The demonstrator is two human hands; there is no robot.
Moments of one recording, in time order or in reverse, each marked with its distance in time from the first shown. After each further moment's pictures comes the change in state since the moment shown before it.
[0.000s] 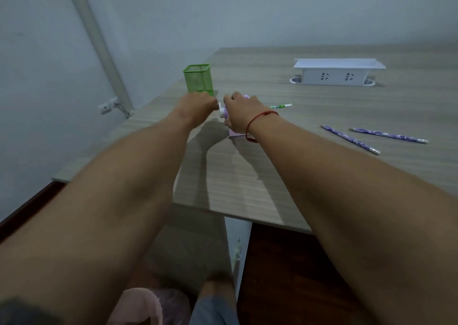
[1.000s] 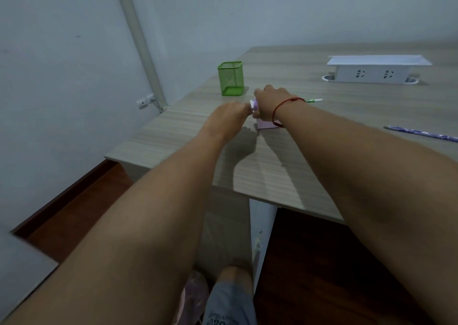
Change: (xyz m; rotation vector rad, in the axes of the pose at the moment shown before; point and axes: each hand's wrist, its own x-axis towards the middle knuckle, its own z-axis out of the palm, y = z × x) left_hand -0.058 0.035 -0.009 -0.306 0.168 -0.114; right_hand -0.005 -0.005 -0.018 0.010 -0.099 0.034
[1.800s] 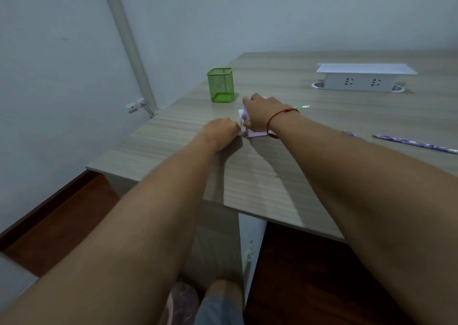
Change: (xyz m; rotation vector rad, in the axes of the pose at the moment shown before) left_hand 0.020 -0.007 0.030 0.151 -0.348 -0.011; right_hand -0.005 0.006 0.005 -0.003 0.071 -0.109
